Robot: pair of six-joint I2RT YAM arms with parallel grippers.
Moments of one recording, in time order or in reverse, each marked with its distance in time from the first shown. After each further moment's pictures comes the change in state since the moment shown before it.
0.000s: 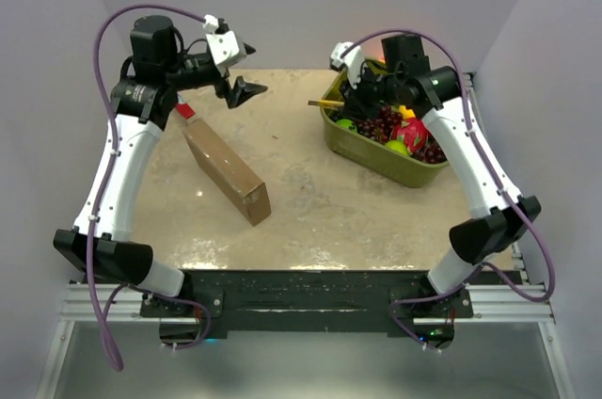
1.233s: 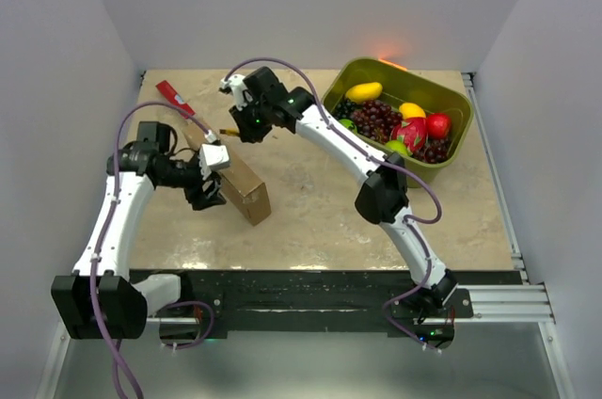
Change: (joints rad) left arm 0.216 -0.332 -0.796 -0.458 -0.044 0.406; right arm 0.404 0.748 0.573 0.164 0.222 0.507
